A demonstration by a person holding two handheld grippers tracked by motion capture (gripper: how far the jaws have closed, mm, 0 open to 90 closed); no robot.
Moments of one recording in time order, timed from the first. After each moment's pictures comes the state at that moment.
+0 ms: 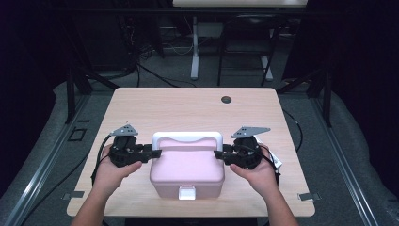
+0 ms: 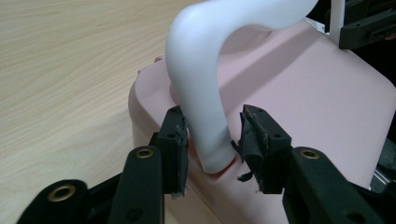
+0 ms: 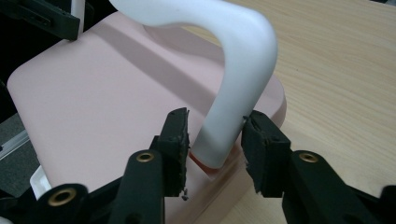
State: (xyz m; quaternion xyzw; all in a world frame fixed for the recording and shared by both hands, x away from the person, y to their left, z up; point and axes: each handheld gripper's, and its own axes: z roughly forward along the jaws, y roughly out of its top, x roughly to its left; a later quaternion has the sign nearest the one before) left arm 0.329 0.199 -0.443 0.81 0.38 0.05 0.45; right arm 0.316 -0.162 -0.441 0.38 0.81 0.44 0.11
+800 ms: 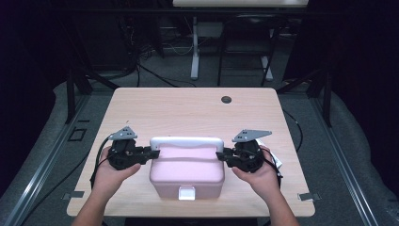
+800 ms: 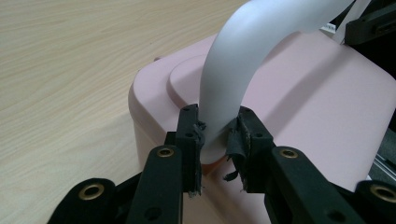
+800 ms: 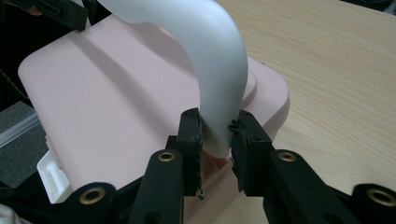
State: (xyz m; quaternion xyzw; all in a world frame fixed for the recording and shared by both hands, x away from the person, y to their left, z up) left arm 0.320 0.199 -0.441 0.81 0.37 0.07 0.45; right arm 0.304 -0.163 -0.437 0.37 0.81 0.43 0.12
